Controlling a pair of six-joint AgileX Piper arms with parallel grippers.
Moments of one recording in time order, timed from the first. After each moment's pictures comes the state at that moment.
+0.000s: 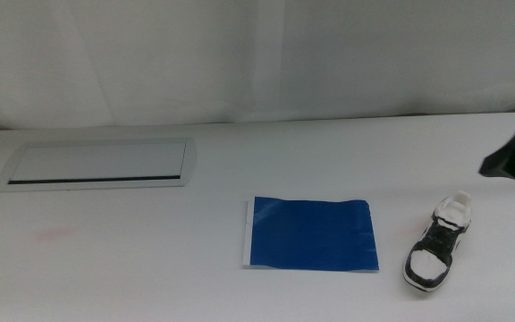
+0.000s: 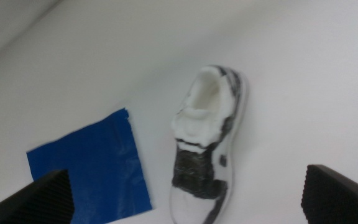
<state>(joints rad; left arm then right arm) -0.08 0.01 0.00 0.13 0.07 0.00 0.12 1.11 -0.79 0.24 0.70 0.38</state>
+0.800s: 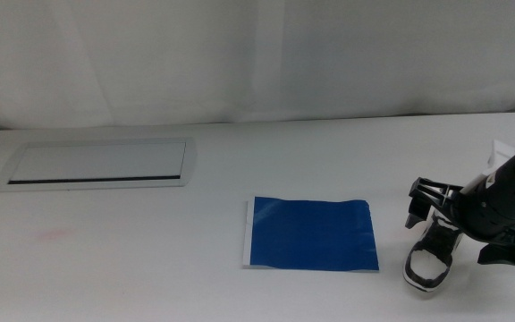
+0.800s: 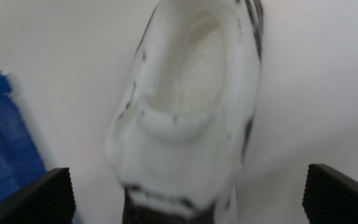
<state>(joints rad) -0.08 0.01 0.00 0.13 0.07 0.00 0.29 1.66 -0.90 0.10 0.61 0.60</state>
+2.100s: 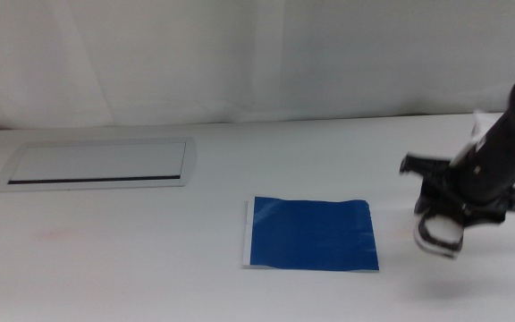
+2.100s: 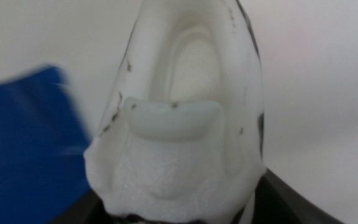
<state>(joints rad) -0.08 0.01 0.00 0.13 0.07 0.00 0.29 1.73 -1.12 0.13 0.83 0.48</state>
